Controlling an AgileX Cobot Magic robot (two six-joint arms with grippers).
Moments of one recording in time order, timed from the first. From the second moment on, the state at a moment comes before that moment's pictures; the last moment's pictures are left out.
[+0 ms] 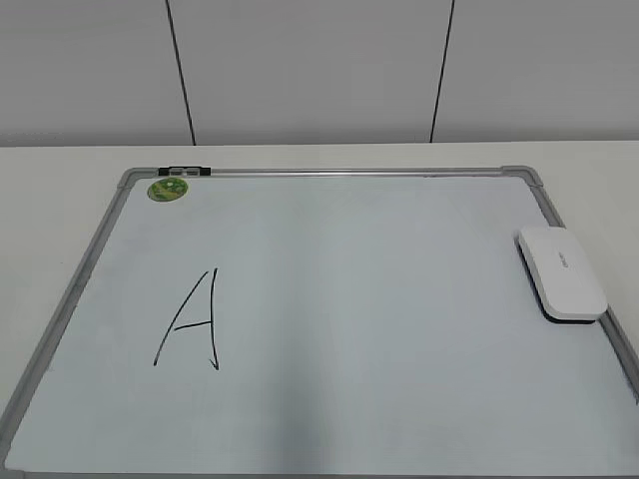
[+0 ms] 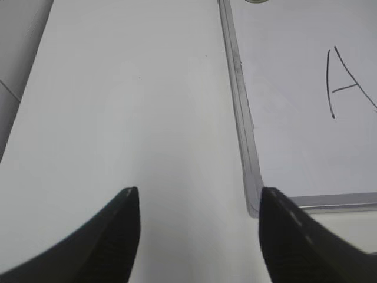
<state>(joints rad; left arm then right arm) -0.09 0.11 -0.51 0.11 1.10 -0.04 0.14 0.10 -0.49 -0.08 1.13 0.11</state>
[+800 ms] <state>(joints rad) -0.06 0.01 -0.51 0.11 1.10 -0.04 0.07 -0.02 -0.49 -0.08 1.14 0.11</state>
